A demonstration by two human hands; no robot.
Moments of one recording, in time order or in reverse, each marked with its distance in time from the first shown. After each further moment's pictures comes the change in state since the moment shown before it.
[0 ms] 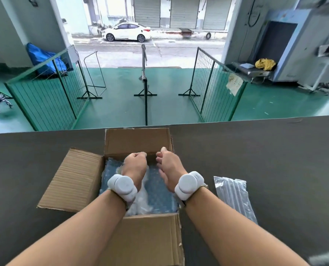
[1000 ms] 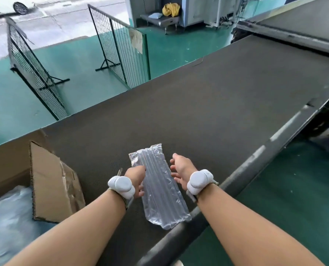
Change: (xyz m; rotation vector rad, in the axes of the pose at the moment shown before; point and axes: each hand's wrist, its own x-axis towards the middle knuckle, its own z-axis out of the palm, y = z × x) left_hand -0.127 -0.062 0.288 0.400 -0.525 -0.394; right_hand -0.012 0.137 -0.338 0.309 0.446 0.355
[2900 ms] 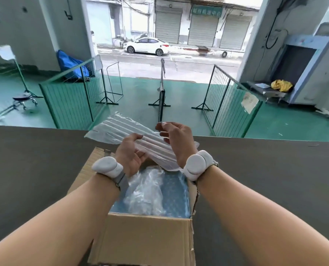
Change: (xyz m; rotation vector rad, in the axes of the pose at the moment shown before) left_hand -0.149 -0.034 -0.374 -1.018 0.188 0.504; right_hand -0.265 -0.051 0.345 -0.227 -0.549 -0.803
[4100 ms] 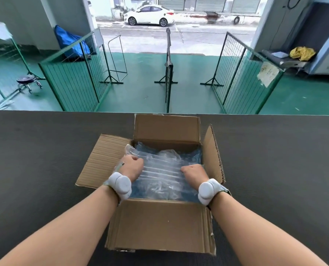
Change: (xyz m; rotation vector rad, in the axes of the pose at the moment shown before) left_hand 0.038 -0.061 -0.092 1.236 0.245 0.114; right_hand 0.013 0.185 -0.021 -0.685 -0.157 0.440
